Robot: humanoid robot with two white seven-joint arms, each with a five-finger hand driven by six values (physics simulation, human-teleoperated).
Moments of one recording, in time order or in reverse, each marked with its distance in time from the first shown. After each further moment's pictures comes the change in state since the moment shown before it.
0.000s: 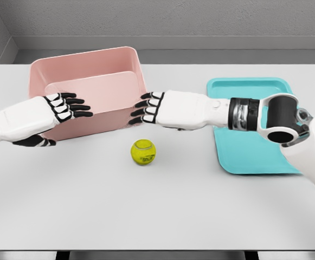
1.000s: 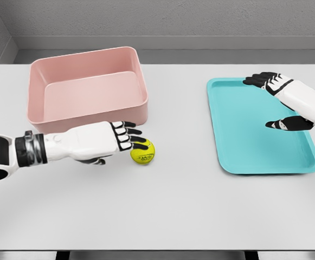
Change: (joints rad) left arm -0.222 -0.243 -0.300 0.031 -0.164 0.000 -0.114; right arm 0.471 -0.079 -0.680 0.059 -0.327 0.000 0.000
